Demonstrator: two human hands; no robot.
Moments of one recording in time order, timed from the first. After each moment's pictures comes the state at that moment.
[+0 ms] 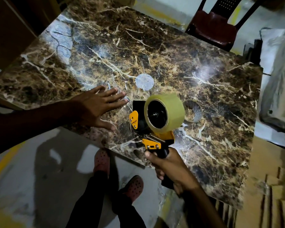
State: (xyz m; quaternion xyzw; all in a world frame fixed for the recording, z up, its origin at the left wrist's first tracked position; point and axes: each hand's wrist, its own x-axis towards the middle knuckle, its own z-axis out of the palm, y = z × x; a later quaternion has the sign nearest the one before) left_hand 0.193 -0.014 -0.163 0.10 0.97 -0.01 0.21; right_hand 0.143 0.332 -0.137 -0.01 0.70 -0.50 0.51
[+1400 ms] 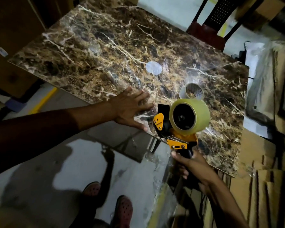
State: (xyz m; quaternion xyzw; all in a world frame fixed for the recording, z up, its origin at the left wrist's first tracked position) left_hand 0.231 0.090 -0.168 0.11 0.98 0.02 0.16; right_hand 0.210 0.416 -0.124 0.02 0.73 -0.49 0.47
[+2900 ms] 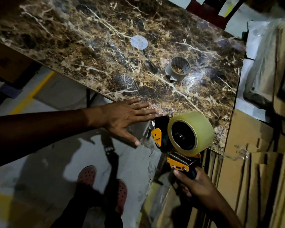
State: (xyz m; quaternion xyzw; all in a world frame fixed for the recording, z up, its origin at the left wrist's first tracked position) left_hand 0.264 0.194 -0.197 0.25 0.95 0.08 0.16; right_hand 0.251 0.546 -0.128 0.04 0.73 -0.47 0.50
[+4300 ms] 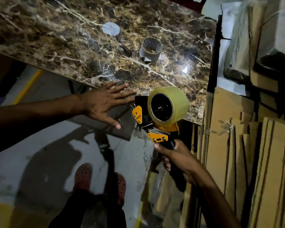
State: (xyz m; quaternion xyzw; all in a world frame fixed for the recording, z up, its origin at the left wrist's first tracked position) left_hand 0.272 0.210 -0.195 0.24 0.96 0.03 0.13; right_hand 0.263 0.564 -0.139 0.01 0.72 -0.50 0.49
